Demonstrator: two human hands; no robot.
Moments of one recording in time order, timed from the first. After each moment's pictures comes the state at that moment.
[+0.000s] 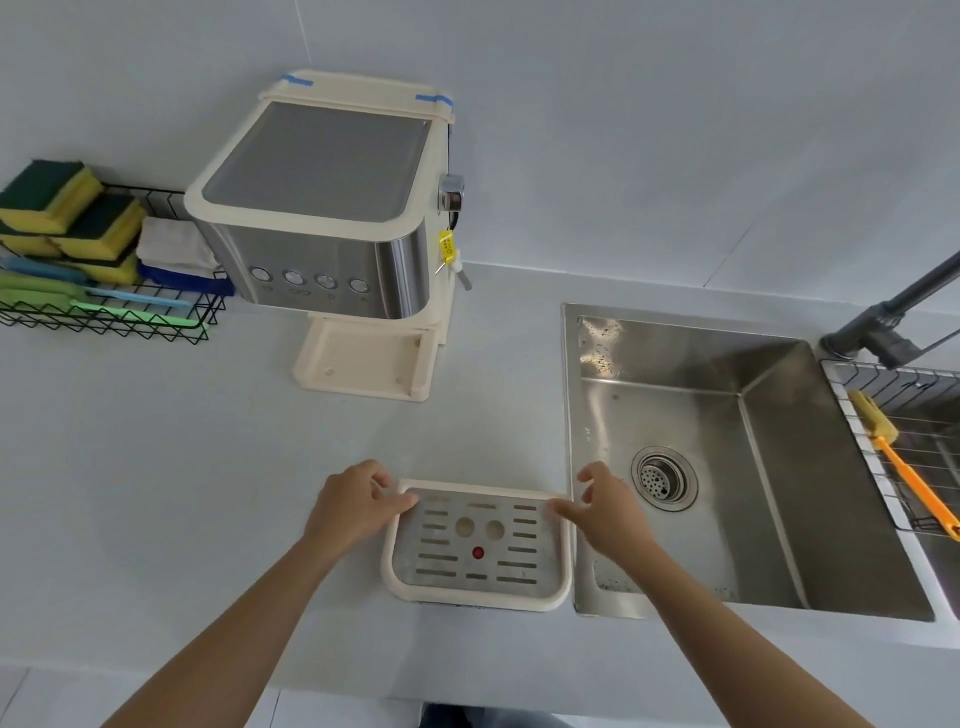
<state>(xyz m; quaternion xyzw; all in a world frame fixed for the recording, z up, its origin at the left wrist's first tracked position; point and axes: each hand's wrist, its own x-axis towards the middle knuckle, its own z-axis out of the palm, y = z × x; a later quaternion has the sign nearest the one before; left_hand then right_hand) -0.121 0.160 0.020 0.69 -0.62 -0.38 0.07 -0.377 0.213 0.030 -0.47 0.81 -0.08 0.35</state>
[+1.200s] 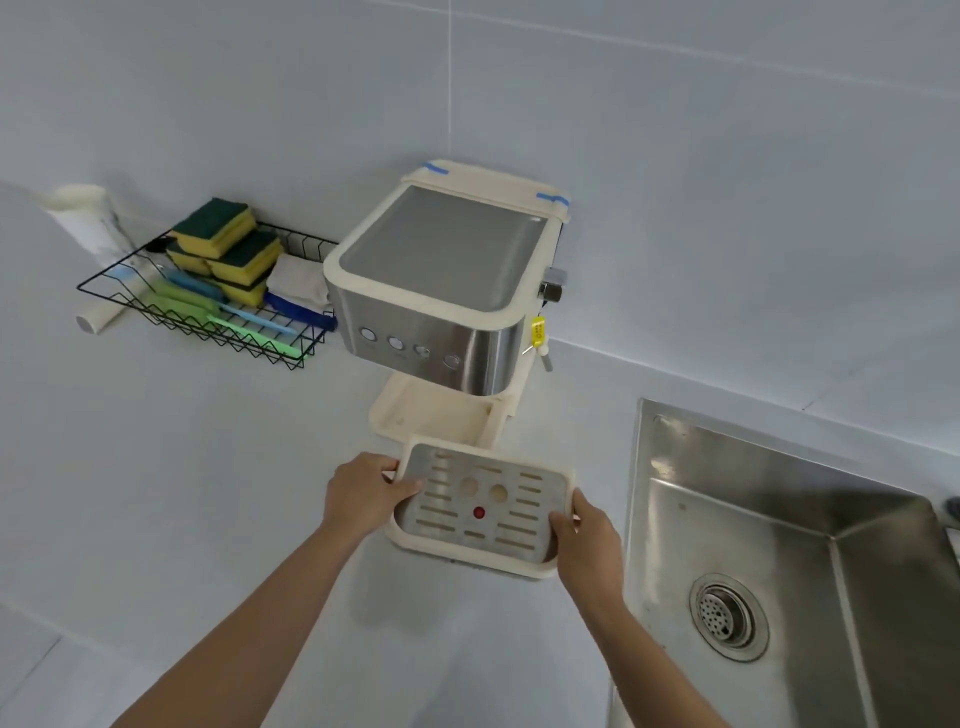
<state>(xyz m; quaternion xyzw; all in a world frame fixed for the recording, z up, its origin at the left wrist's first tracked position) -0.097 0.108 0.059 0.76 -0.55 -0.30 0.15 -0.312 0.141 0.033 -0.49 0.77 -0.23 0.35</state>
